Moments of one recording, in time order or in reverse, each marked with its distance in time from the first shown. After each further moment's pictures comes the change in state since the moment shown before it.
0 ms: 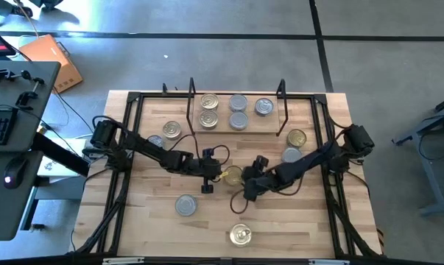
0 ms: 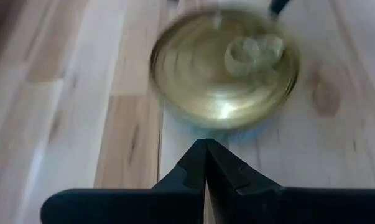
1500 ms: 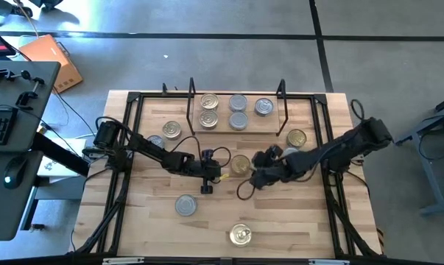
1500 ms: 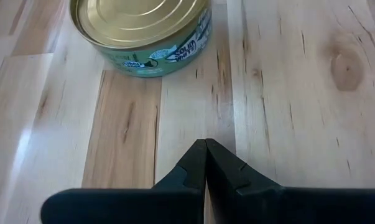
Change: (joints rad) left arm -0.005 0.033 0.004 -0.035 -0.014 -0.019; right arm -0.029 -0.223 0.001 -0.285 0.086 0.162
